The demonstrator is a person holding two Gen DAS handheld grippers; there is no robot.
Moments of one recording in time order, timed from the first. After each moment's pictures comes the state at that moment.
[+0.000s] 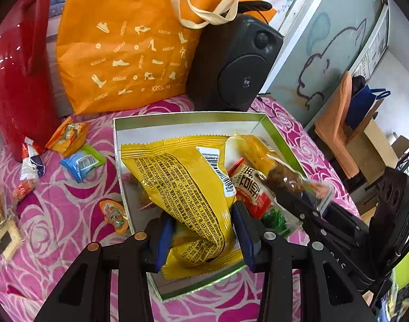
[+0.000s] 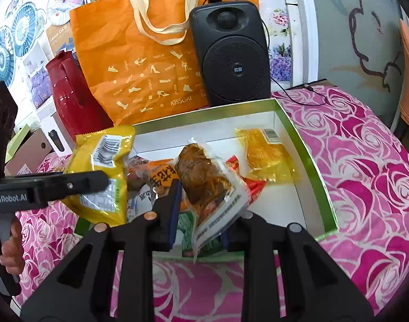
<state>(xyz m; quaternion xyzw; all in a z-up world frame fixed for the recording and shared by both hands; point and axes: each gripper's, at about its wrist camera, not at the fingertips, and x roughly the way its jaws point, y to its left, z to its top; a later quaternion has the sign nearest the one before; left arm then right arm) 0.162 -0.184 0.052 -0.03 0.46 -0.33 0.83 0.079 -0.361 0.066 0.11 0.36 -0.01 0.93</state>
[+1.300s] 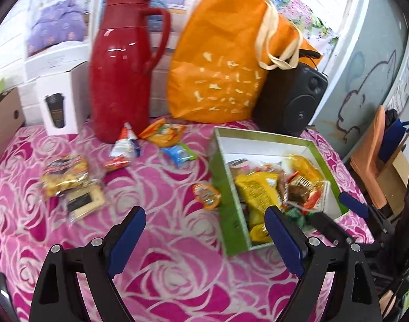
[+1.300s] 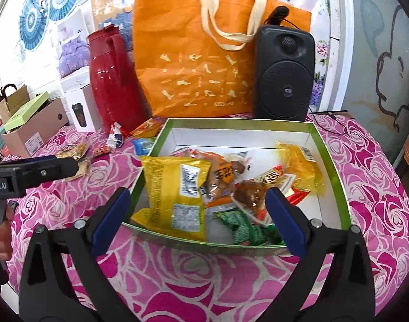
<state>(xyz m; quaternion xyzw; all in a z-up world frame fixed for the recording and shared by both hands) 0.116 -0.070 0.071 -0.06 0.41 -0.19 0.89 0.063 -0.280 0.091 0.02 0.37 0.03 0.93</state>
